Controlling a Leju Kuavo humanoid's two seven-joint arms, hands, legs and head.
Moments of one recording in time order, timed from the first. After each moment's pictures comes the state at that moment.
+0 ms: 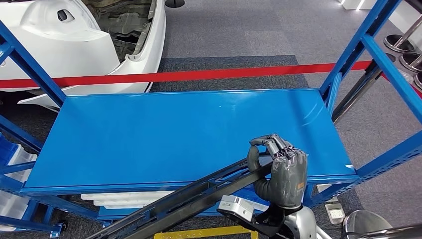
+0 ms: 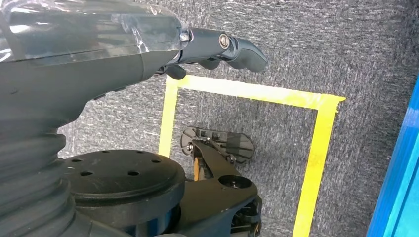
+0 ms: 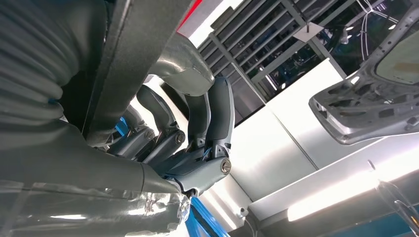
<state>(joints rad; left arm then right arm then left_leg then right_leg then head) -0.12 -0.04 -1.27 -0.37 1.32 0.56 -0.56 0.02 -0.31 0.50 -2.09 1.42 -0.69 0.35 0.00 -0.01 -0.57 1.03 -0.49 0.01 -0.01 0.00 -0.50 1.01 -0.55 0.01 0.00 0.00</state>
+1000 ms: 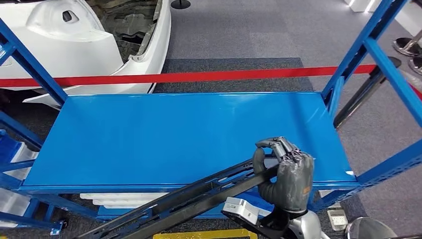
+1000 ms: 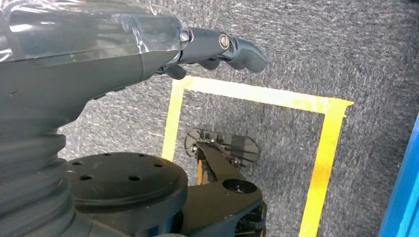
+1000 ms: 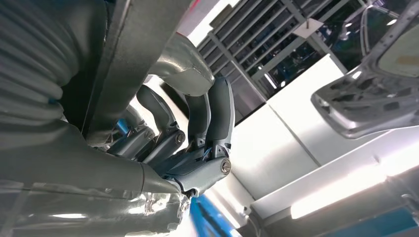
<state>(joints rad) -0.12 -0.04 -1.27 -0.37 1.33 0.60 -0.53 0.03 -0.31 0.49 -2.10 1.42 -0.69 0.35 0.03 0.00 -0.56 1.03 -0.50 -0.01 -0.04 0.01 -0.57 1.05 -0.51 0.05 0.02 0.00</state>
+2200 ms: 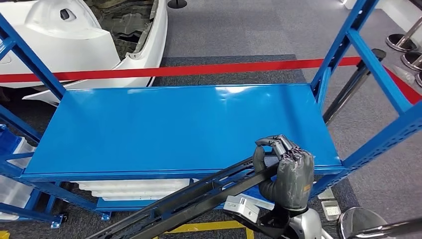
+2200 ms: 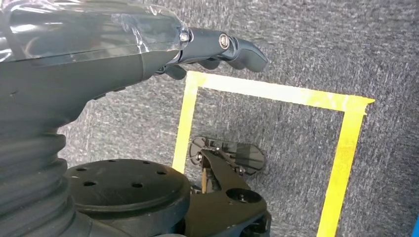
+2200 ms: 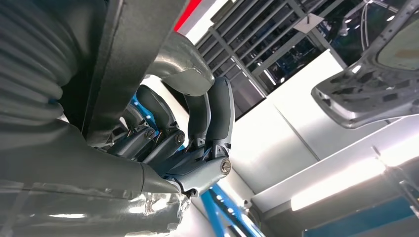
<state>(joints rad) -0.12 -0.04 -1.27 -0.38 1.33 0.61 -0.53 0.03 -0.30 0.48 -2.10 1.42 -0.69 0.34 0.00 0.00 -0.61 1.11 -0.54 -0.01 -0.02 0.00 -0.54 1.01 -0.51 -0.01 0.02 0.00</state>
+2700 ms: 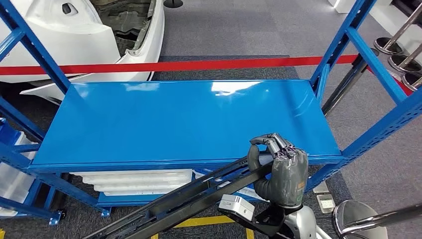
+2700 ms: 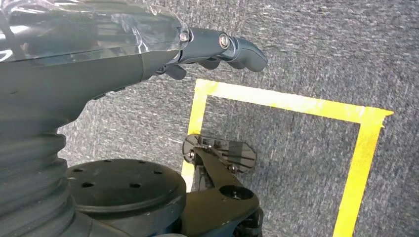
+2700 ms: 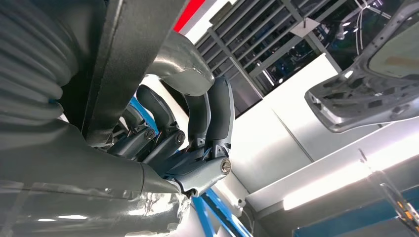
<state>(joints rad) -0.12 -0.04 -1.27 -0.38 1.33 0.61 -0.52 0.03 -0.30 0.48 -2.10 1.42 -0.69 0.34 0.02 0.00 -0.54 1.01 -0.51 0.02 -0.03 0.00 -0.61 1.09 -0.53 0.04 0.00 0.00</state>
